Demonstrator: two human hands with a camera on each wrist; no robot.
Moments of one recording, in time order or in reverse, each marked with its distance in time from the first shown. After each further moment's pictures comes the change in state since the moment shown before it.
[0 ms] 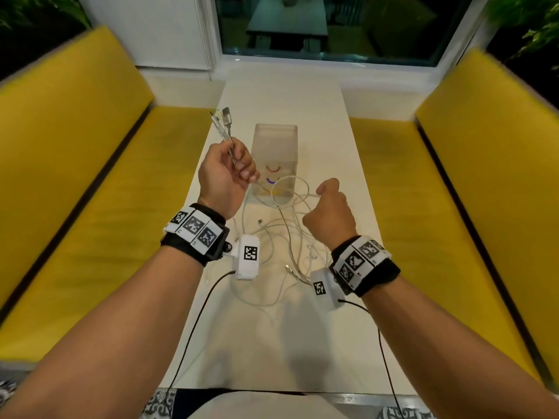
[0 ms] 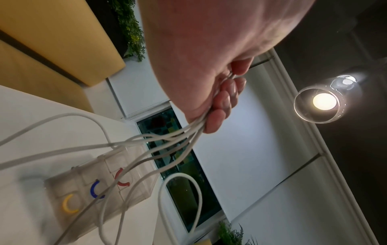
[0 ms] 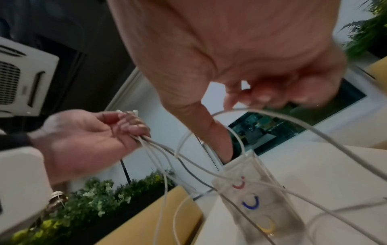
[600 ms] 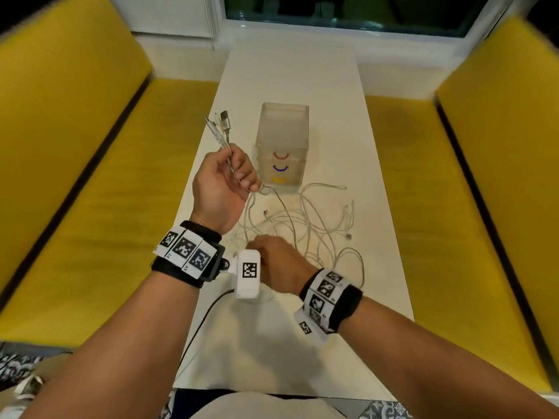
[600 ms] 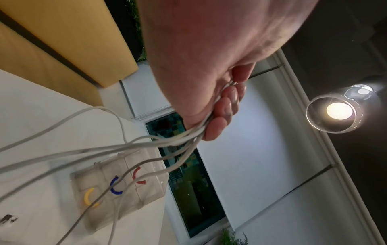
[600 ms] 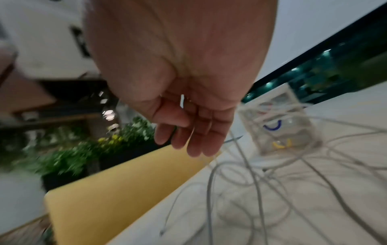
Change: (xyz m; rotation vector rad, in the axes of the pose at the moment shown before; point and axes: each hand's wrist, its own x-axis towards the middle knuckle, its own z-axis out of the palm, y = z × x) left_hand 0.000 -0.020 -0.030 -0.064 -0.057 -0.060; right_hand -0.034 0.001 0.091 0.008 -0.569 -0.519
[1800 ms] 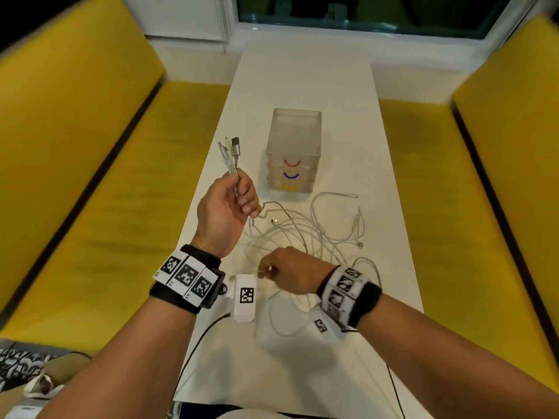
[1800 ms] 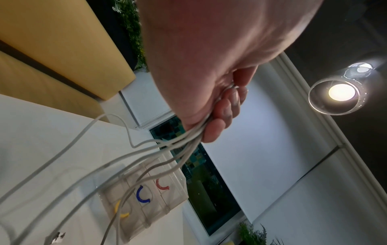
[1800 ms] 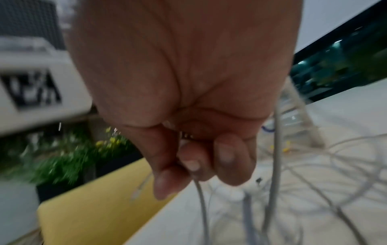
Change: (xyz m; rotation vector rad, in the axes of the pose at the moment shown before) left_hand -0.007 -0.007 -0.026 0.162 0.030 -0.003; right_hand 0.030 0.029 -0.012 -0.173 -0.345 0.084
